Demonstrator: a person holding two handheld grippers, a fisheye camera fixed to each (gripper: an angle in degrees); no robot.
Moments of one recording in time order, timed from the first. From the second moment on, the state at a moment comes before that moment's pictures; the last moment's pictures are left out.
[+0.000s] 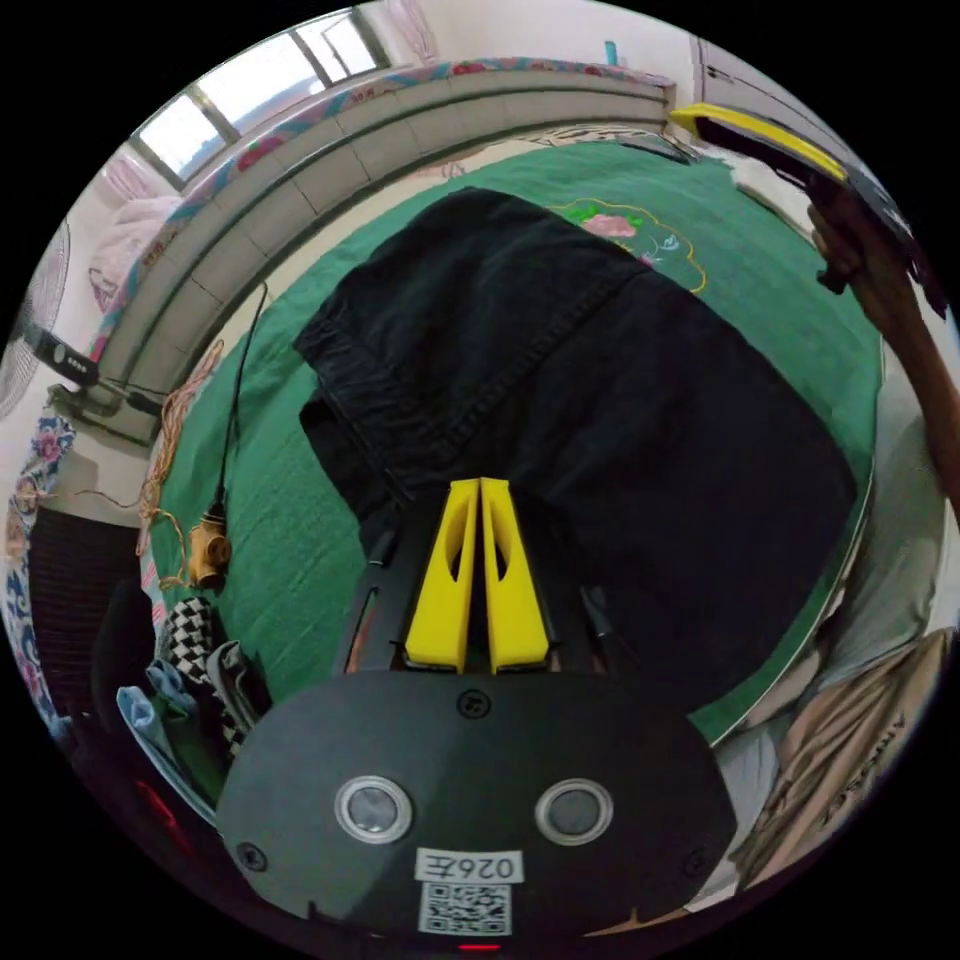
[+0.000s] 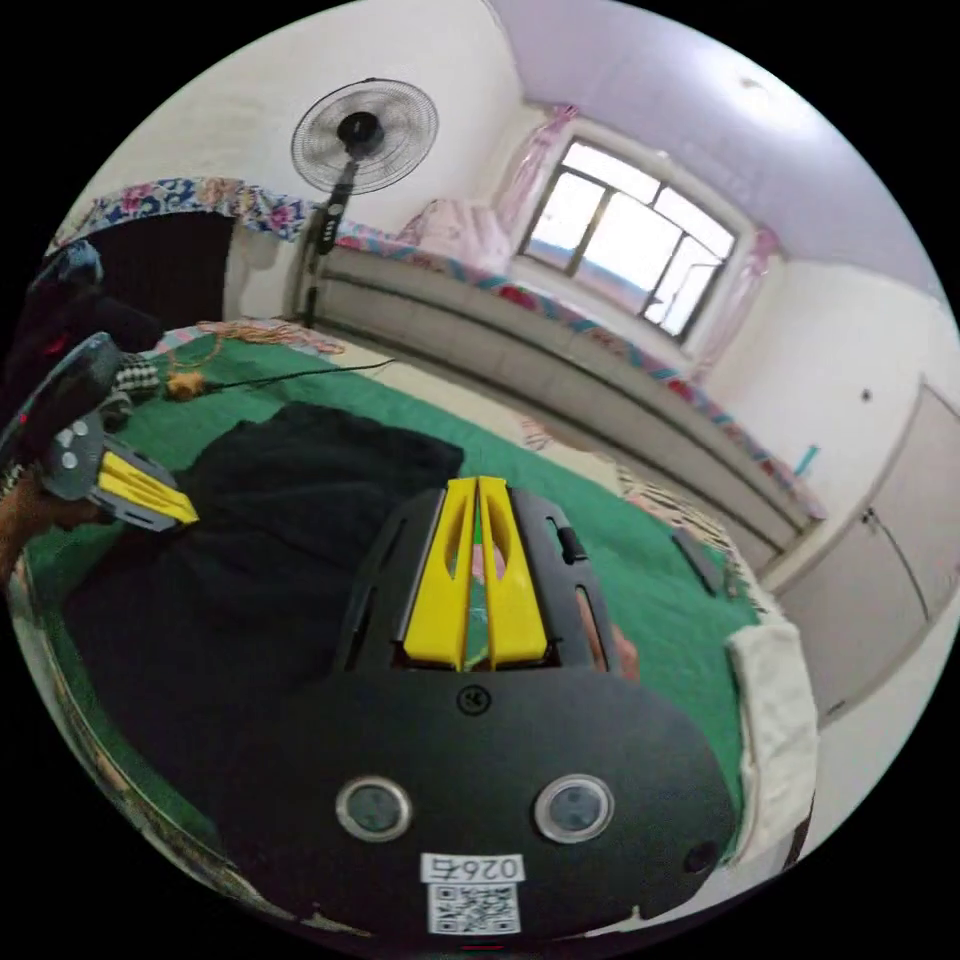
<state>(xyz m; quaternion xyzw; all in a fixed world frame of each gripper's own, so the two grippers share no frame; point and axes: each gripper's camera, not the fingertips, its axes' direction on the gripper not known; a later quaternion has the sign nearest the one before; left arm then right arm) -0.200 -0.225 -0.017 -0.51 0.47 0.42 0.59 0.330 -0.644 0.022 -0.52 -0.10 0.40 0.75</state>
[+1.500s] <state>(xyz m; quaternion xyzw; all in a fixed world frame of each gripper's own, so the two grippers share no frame) -0.377 -0.162 0.215 -0.66 0.50 -0.05 0.55 0.264 -0.359 -0.008 -0.35 -0.41 0.80 0.25</state>
